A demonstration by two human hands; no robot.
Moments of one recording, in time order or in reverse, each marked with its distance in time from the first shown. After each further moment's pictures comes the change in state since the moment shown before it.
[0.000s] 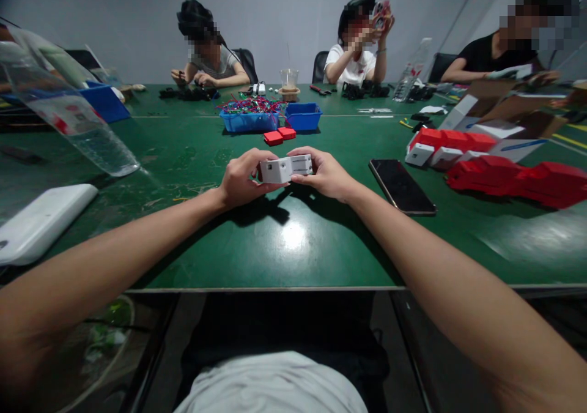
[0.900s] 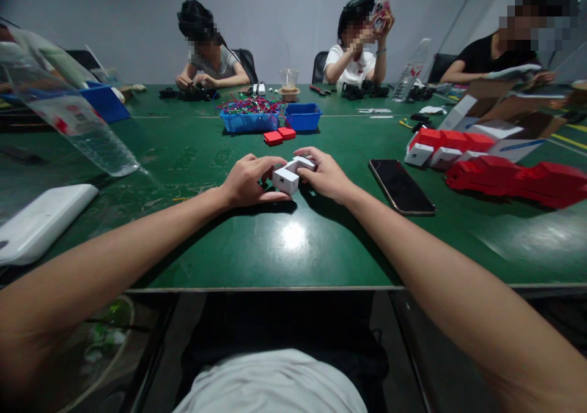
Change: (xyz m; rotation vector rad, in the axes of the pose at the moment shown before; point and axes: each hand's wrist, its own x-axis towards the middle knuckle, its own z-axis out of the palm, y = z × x) left_hand 0.003 -0.002 0.004 0.051 -0.203 0.070; right_hand 0.001 0.009 0.003 -0.085 0.138 0.080
